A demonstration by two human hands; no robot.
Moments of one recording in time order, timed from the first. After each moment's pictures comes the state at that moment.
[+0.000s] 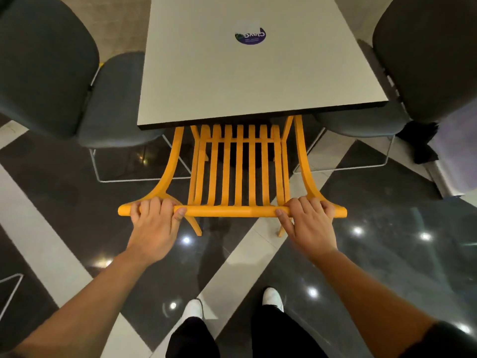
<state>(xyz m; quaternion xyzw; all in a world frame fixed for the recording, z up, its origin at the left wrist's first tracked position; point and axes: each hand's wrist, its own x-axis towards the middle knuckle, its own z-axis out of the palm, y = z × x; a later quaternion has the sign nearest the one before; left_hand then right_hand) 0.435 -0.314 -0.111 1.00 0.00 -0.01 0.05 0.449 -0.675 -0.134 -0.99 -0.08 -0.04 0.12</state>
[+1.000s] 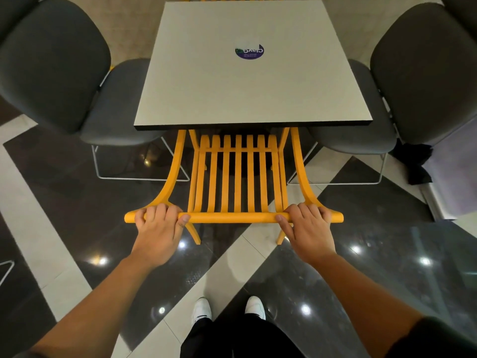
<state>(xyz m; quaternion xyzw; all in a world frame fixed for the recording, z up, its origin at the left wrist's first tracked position) 0.412 -0.382 -0.112 1.00 0.02 0.01 0.05 0.457 -0.746 -0.129 -0.99 -0.11 -0.03 0.12</state>
